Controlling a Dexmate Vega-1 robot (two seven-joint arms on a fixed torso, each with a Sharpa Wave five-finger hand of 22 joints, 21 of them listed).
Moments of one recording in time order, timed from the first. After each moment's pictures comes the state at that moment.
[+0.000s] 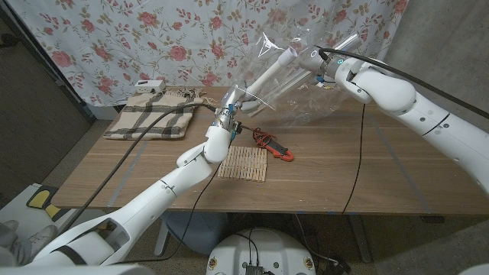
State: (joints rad) left arm 0.77 0.47 0.63 -1.63 0.30 -0.11 0.51; left_hand 1.20 -0.17 0.97 -0.18 0.96 0.87 -0.18 1.43 1.16 1.19 -0.20 1.38 1.09 1.30 -0.19 1.53 1.23 1.07 -0.20 1.53 0.93; right arm -0.46 -0.88 -0.63 -1.97 -1.42 0.02 0.49; right_hand 0.84 -0.02 0.58 -0.14 0.19 0.86 -0.09 1.22 0.33 1.11 -0.15 1.21 1.10 1.31 -0.18 1.01 1.12 1.15 -0.21 1.28 0.76
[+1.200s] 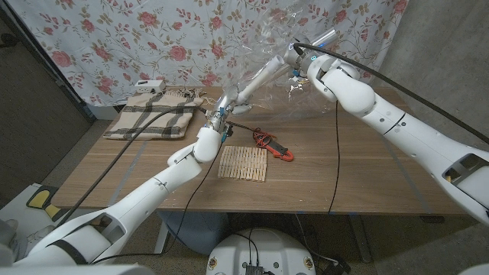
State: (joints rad) left arm 0.74 0.49 0.62 -1.50 0.25 -0.23 0.45; left_hand 1.20 -0.17 0.97 -0.18 0.96 0.87 -0.18 1.44 1.16 1.19 -0.20 1.38 1.09 1.30 -0.19 1.53 1.23 1.07 -0.20 1.53 0.93; right arm -0.38 -0.71 -0.75 -1.91 -1.54 -0.11 0.51; right_hand 0.84 -0.02 0.57 -0.14 0.18 0.86 -0.09 1.23 0.32 1.12 -0.15 1.21 1.10 1.31 -0.18 1.01 1.12 1.15 -0.21 1.28 0.75
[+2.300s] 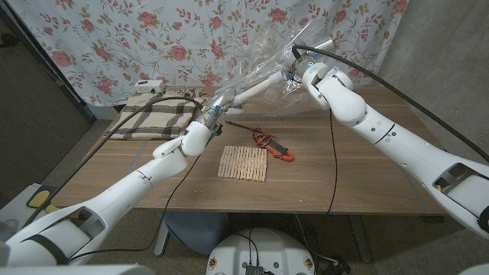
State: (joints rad) left arm 0.70 0.61 0.63 -1.56 0.33 -0.16 0.31; left_hand 1.20 -0.17 0.97 -0.18 0.96 0.87 -0.18 1.45 1.16 1.19 -0.20 1.38 1.09 1.30 -0.19 1.53 1.23 1.07 -0.20 1.53 0.94; right arm -0.44 -0.66 -0.75 -1.92 -1.50 -0.22 0.47; right_hand 0.85 -0.01 0.57 -0.14 0.18 0.86 -0.08 1.23 0.32 1.11 -0.15 1.21 1.10 1.30 -0.18 1.01 1.12 1.15 -0.21 1.28 0.75
